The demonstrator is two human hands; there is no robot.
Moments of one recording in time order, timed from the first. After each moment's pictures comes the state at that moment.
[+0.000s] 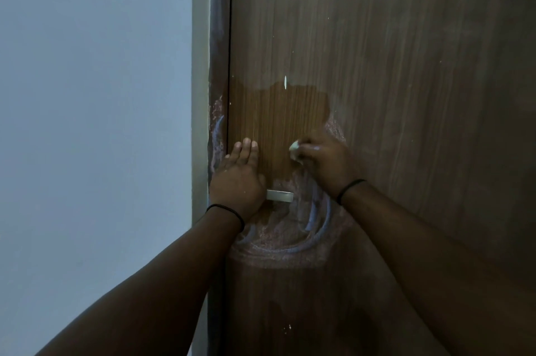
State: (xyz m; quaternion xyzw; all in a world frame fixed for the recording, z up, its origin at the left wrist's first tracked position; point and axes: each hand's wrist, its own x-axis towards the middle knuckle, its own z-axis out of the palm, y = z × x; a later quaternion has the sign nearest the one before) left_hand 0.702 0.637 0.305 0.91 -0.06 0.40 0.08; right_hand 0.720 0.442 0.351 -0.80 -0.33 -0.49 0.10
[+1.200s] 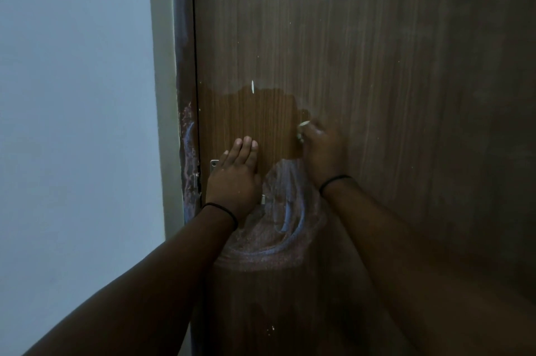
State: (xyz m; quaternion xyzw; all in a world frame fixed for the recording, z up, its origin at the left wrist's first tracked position) left_hand 0.706 0.599 0.317 0.90 -0.12 0.41 0.04; right_hand 0.716 0.416 0.366 -0.79 -0.15 -0.54 0.24
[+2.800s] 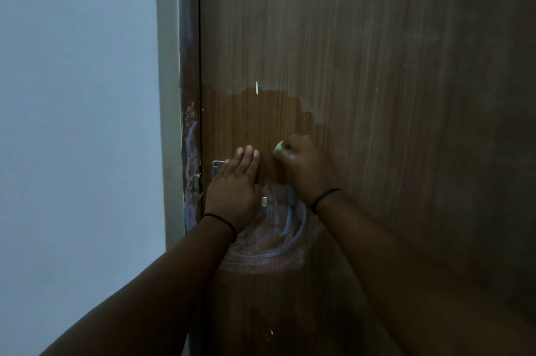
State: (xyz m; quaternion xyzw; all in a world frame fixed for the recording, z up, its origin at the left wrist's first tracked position) left_hand 0.708 0.605 0.299 0.90 -0.13 0.42 0.05; right_hand 0.720 0.431 0.348 -0.82 -0.23 -0.50 0.15
